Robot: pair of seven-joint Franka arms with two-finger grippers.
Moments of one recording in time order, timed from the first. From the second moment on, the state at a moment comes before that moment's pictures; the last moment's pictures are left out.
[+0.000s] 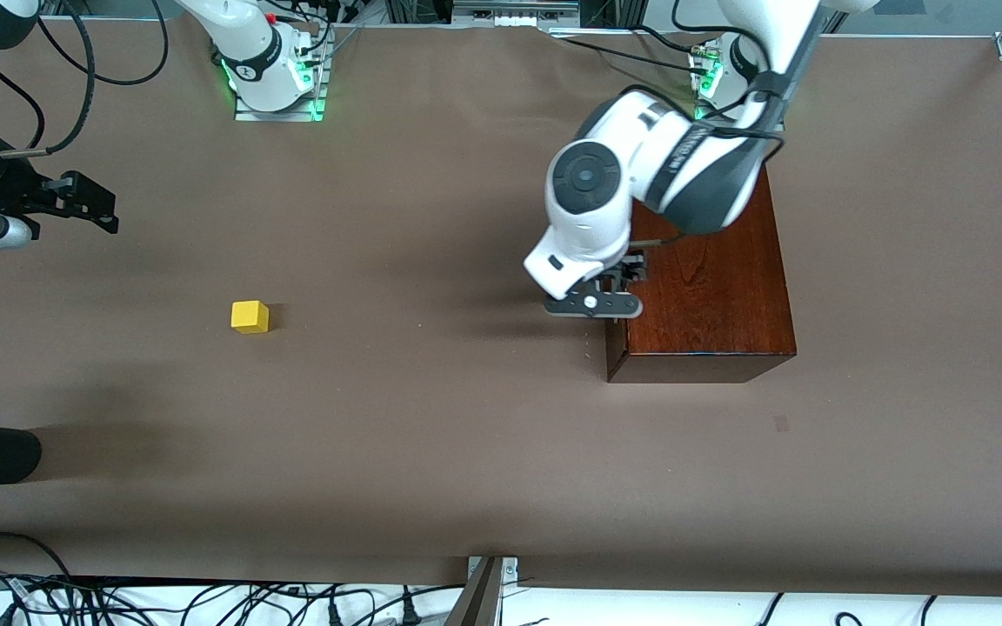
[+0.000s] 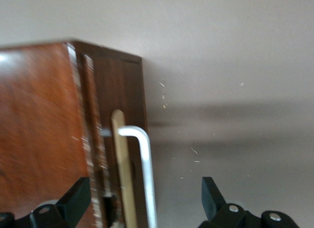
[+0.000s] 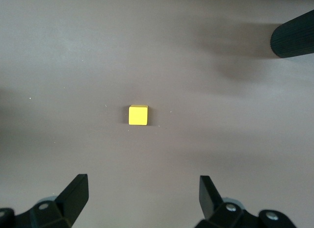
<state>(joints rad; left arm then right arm) -0.60 0.55 -0.07 -1.40 0.11 1.74 -0.66 0.08 0.04 -0.05 -1.61 -0.04 1.64 -0.08</state>
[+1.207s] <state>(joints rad) -0.67 0.58 -0.07 -1.55 0.27 1.89 -0.84 0.08 0.07 -0.05 -1.61 -0.04 1.66 -0.08</state>
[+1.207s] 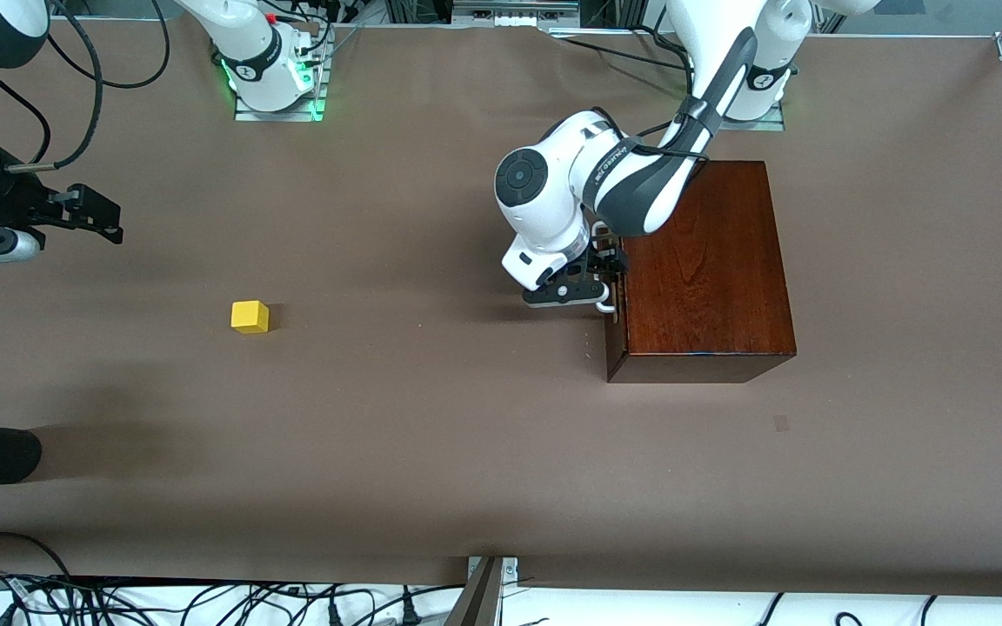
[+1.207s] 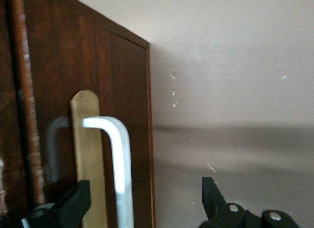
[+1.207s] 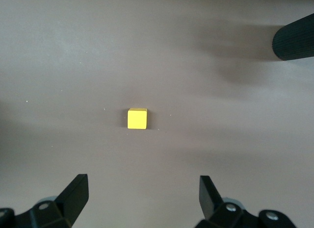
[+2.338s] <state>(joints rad) -0.74 0.63 -0.06 -1.54 0.30 2.00 -0.98 0.08 0.19 -0.05 -1.61 -0.04 1.67 -0.08</state>
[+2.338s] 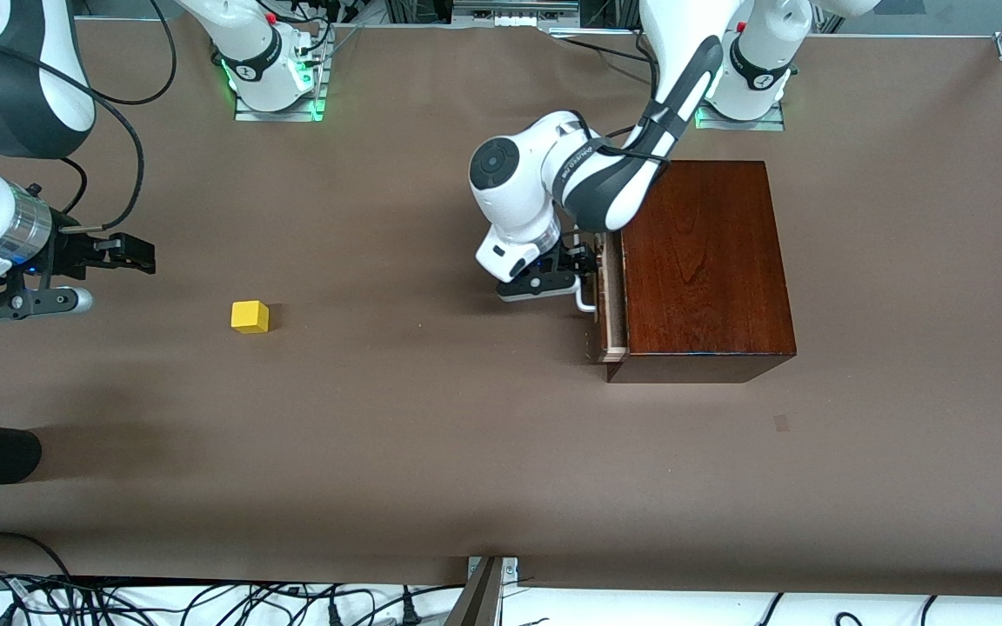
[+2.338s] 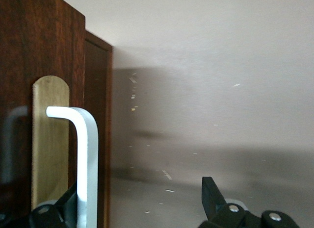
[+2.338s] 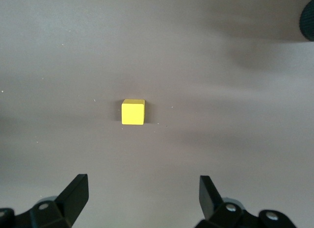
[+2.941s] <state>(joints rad) -0.77 0.67 -0.06 -1.48 0.30 2.05 -1.01 0.08 0.25 -0.05 -1.75 0.00 1.89 -0.07</state>
